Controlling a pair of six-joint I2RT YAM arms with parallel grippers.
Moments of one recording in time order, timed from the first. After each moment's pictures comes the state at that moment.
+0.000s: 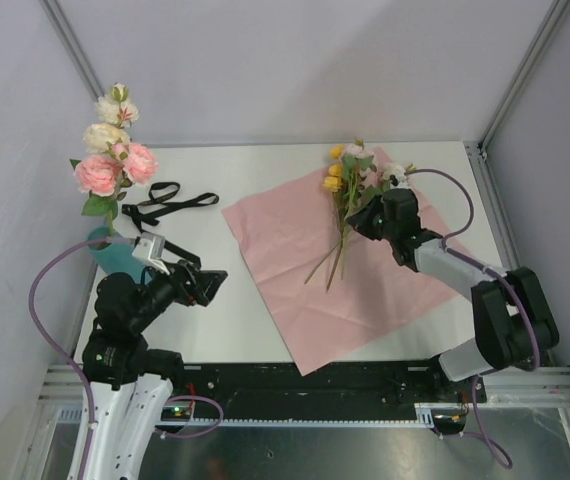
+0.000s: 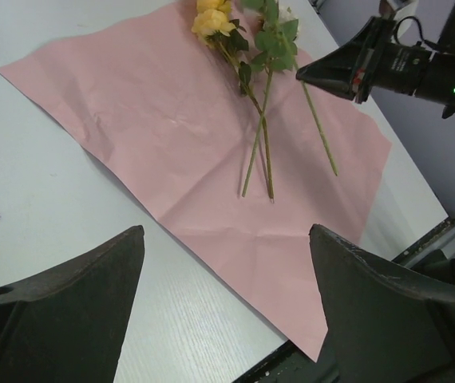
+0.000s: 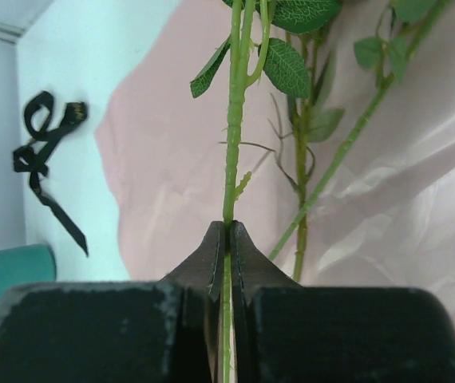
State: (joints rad) left arm -0.12 0.30 0.62 -0.53 0.45 -0.38; right arm 0.37 1.51 0.83 0.15 -0.08 0.79
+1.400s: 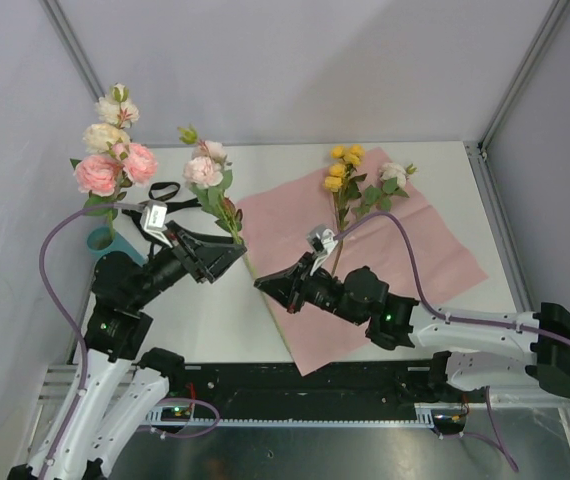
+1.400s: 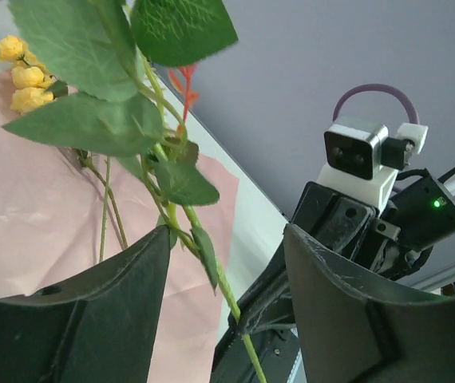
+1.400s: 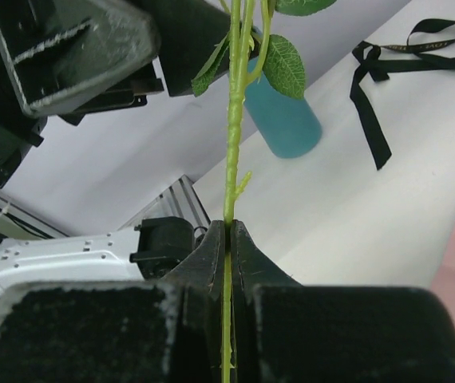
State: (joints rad) left arm -0.31 0.52 0.72 -0.11 0.57 -0.69; right arm 1.22 1.16 0.71 0.55 0.11 0.56
